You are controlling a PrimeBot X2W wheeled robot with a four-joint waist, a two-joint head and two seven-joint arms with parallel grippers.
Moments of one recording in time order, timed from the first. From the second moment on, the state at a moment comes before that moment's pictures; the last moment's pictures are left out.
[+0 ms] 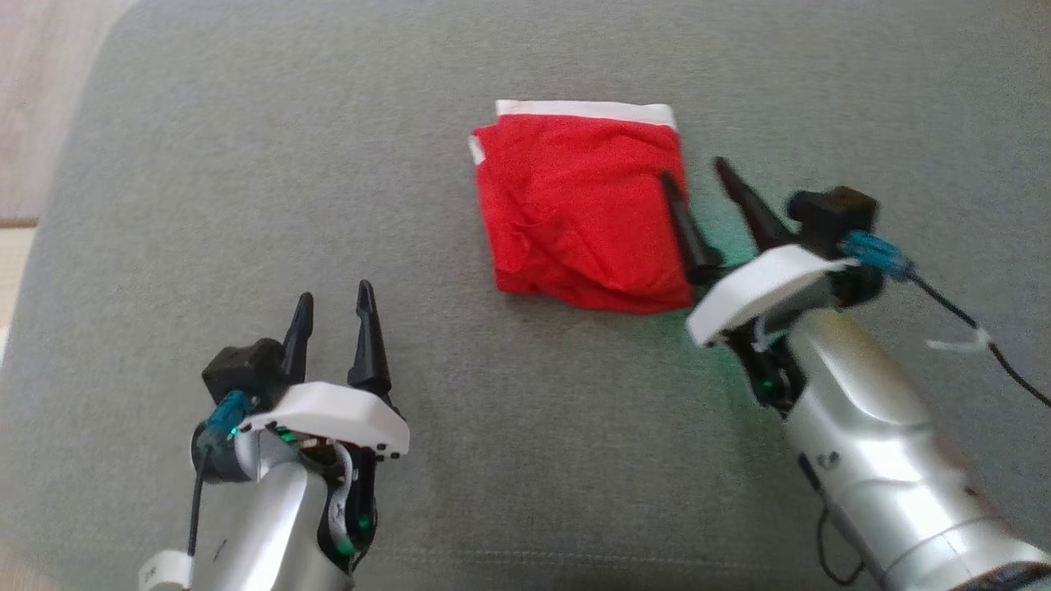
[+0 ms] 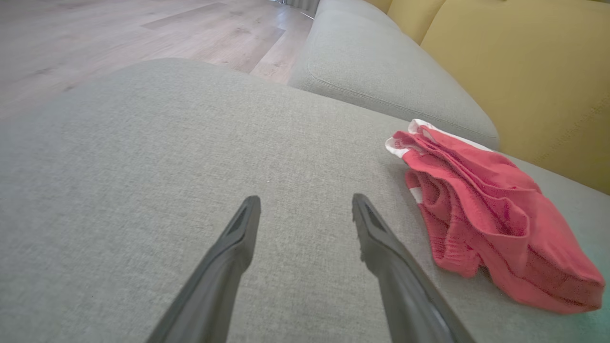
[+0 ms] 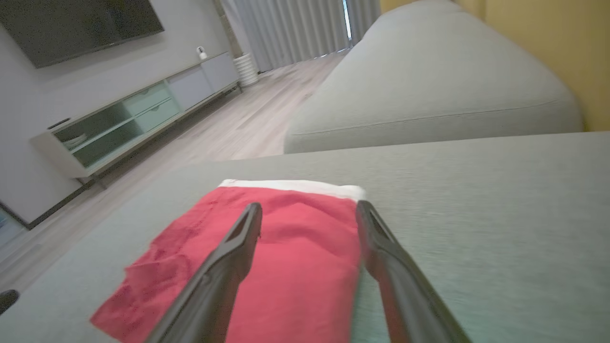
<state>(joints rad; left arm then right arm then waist) -0.23 0.03 -0.30 0.37 -0.43 0.18 -0.26 -0.67 -0.09 0.51 0.80 0.54 0.13 -0.24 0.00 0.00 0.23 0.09</state>
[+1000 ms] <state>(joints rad) -0.10 0.03 -0.20 0.36 -0.27 0.17 -0.26 -0.32 -0.06 0.18 0.60 0.29 0.13 -0.25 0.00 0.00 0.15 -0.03</state>
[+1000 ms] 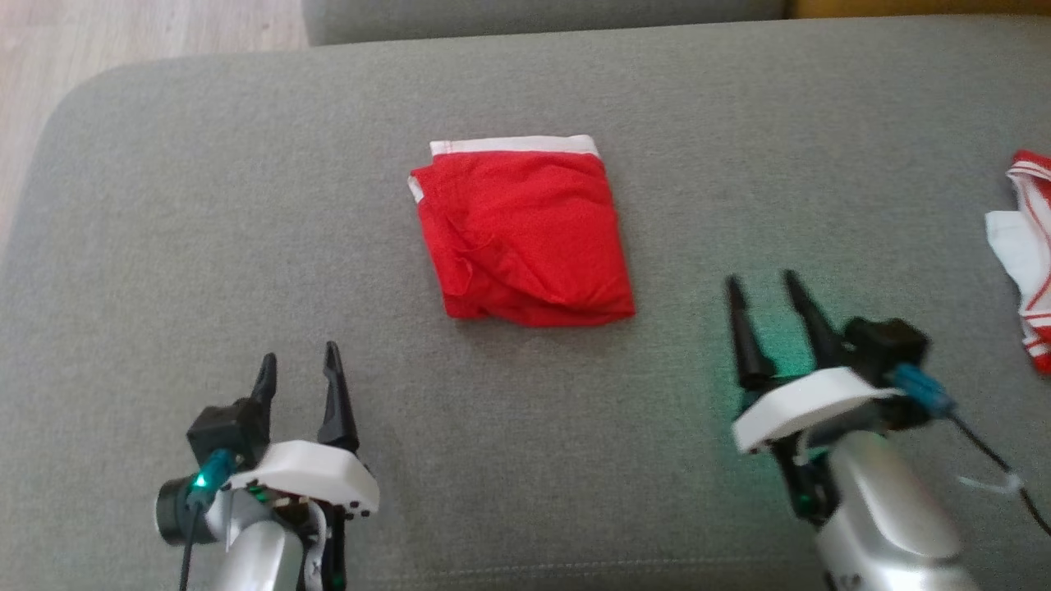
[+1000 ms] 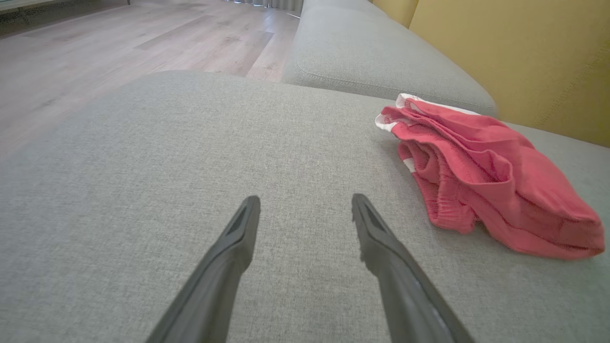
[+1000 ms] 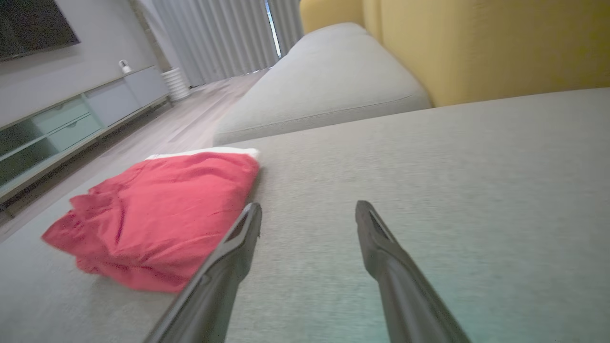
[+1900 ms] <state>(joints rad) -0.13 0.04 -0.28 0.34 -0.34 0.17 -0.26 -0.69 -0.07 0.69 0.84 0.56 0.13 -0.18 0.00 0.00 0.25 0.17</state>
